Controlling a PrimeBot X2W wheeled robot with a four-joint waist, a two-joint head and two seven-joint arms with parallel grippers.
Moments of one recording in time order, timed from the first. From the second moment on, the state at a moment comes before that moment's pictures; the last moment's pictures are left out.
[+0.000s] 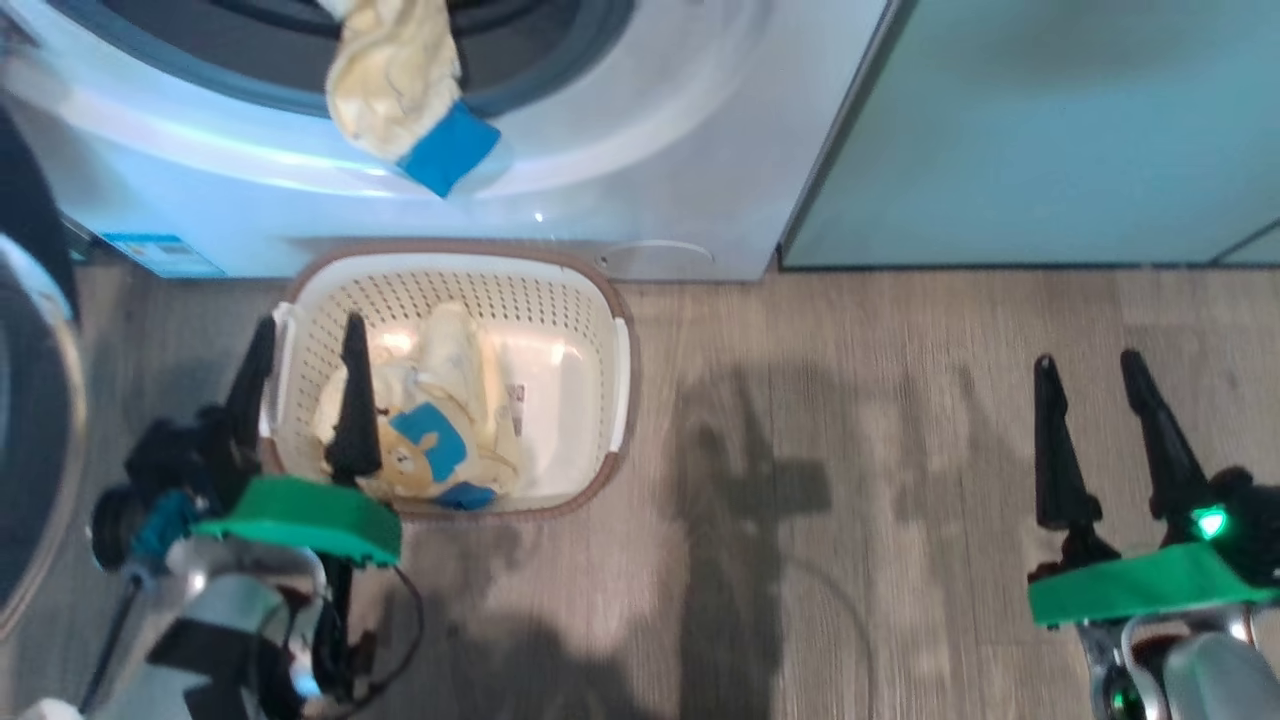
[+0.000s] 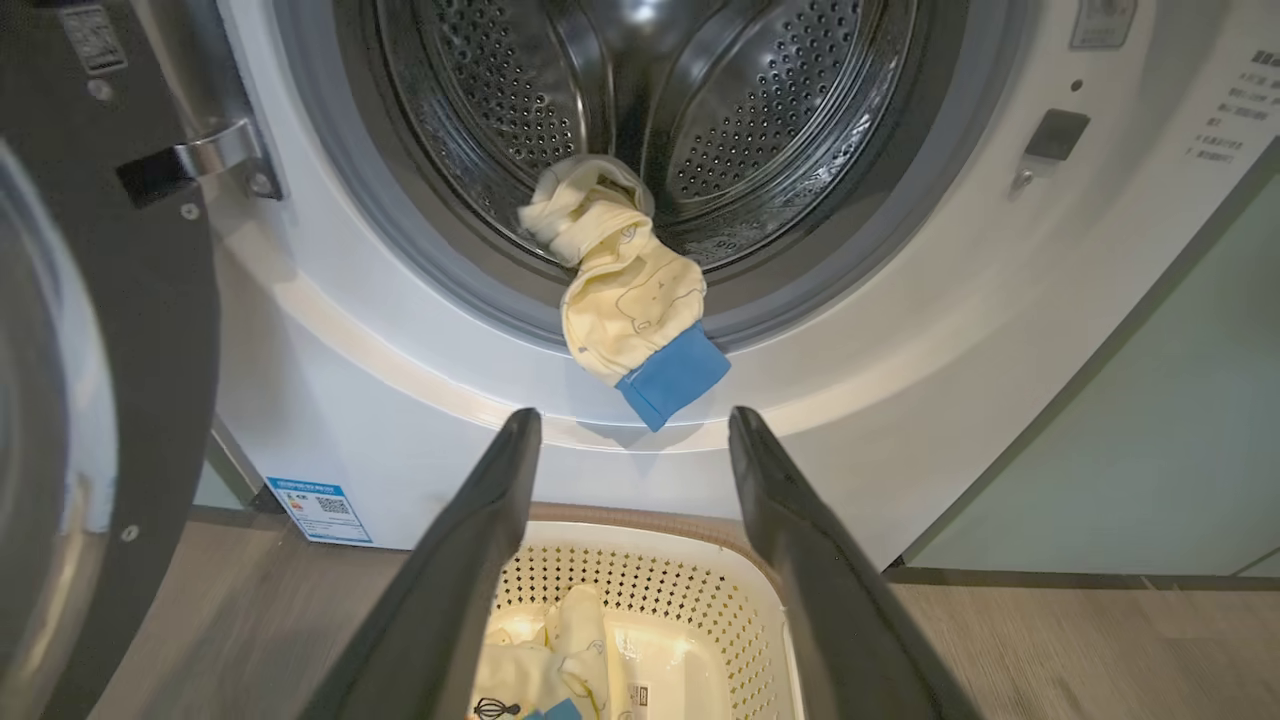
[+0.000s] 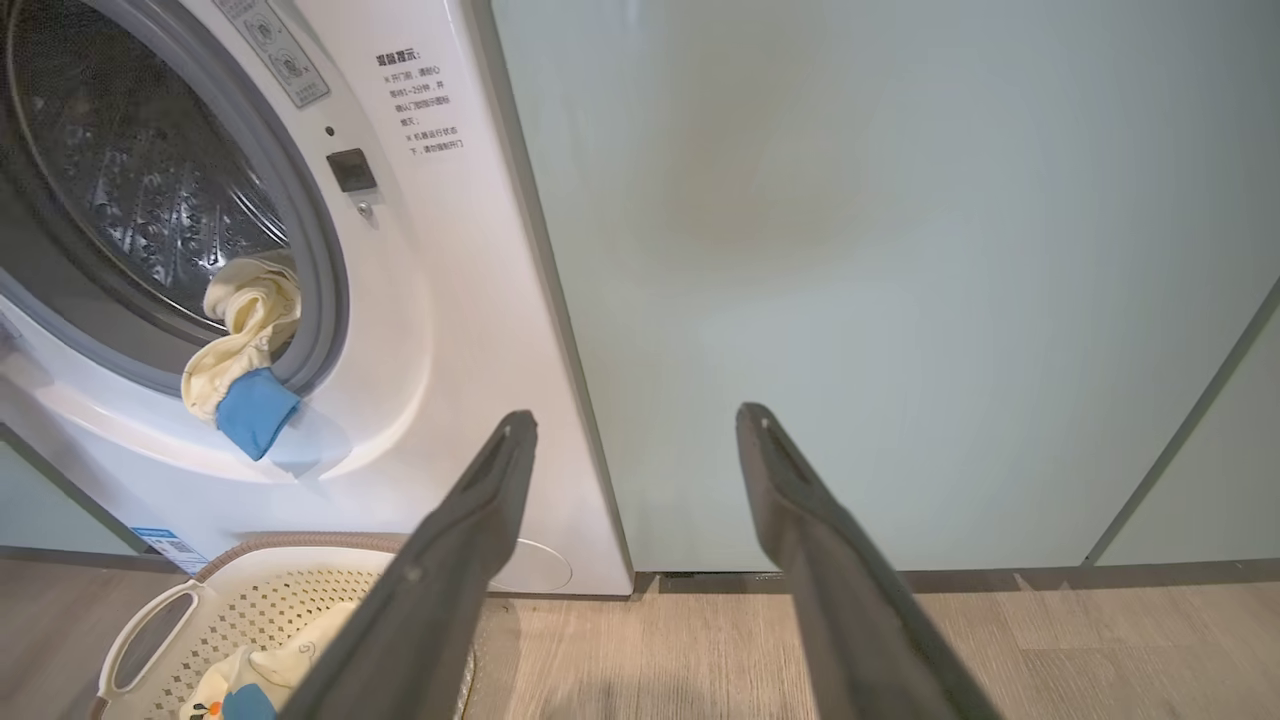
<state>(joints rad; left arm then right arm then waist) -0.16 0.38 -0.24 -0.08 -0.51 0.41 -0.23 -0.11 -0.04 0.08 0.05 0.21 0.13 -0.26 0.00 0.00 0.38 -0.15</state>
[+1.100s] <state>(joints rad) -0.02 0.32 -0.27 -0.02 -0.49 0.35 -0.25 0.02 -0.04 0.10 0.07 0.20 0.13 -0.26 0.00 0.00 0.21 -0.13</state>
